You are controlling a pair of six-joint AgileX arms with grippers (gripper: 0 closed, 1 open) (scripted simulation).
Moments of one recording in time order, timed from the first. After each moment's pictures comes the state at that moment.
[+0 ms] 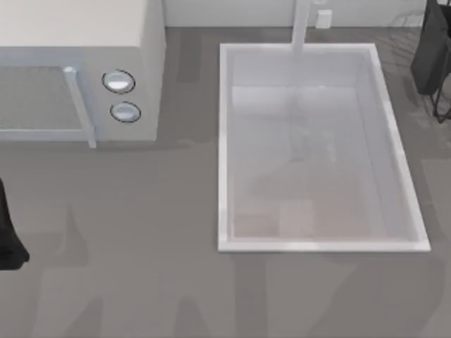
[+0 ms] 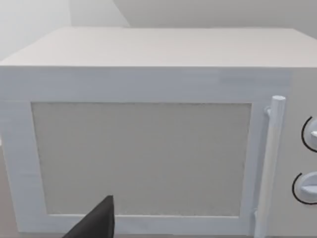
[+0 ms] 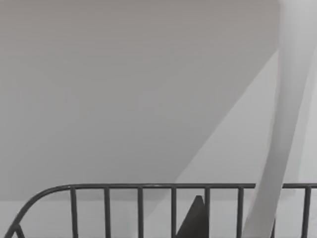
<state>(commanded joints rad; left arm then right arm) 0.00 0.00 0.00 0.00 0.00 0.00 -0.31 1.80 0.98 0.82 -0.28 0.02</state>
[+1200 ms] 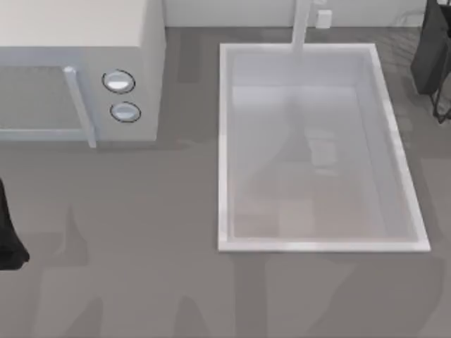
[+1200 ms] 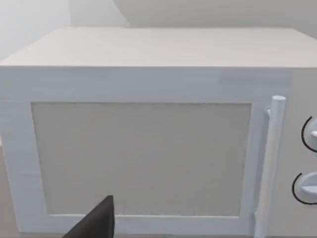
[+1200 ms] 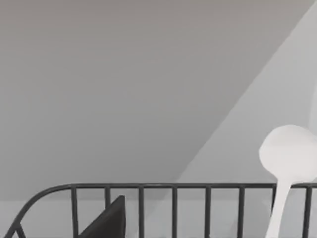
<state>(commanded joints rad) 0.00 0.00 0.00 0.00 0.00 0.00 -0.31 1.80 0.98 0.82 -0.28 0.02</state>
